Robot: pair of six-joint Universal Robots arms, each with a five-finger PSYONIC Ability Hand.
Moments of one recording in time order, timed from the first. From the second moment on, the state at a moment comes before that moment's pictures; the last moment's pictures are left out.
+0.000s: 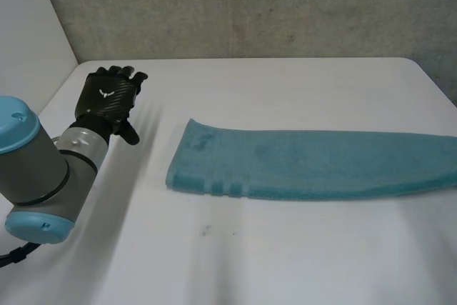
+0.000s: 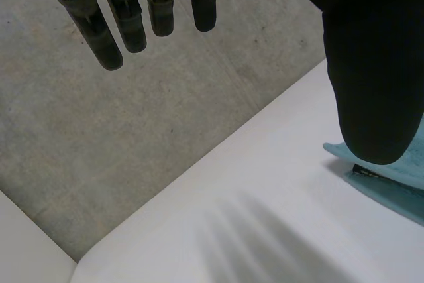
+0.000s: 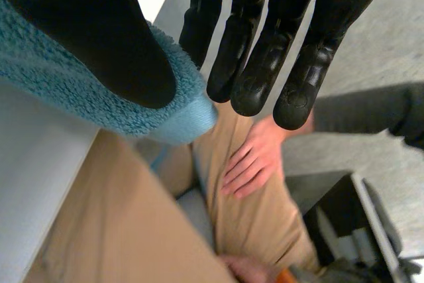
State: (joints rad) left arm 4.40 -1.92 -1.68 3.60 -1.50 3.48; right arm 1.18 -1.05 1.53 -0.34 1.48 2.30; left_hand 0.22 0.21 0.22 0.21 0.05; right_hand 0.95 1.18 1.18 1.19 0.97
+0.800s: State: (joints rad) left arm 4.41 -1.86 -1.69 3.61 -1.51 3.48; right arm 2.39 -0.69 1.12 -0.34 1.42 2.44; left_hand 0.22 0.21 0.22 0.21 0.05; right_hand 0.74 0.90 0.89 0.90 0.73
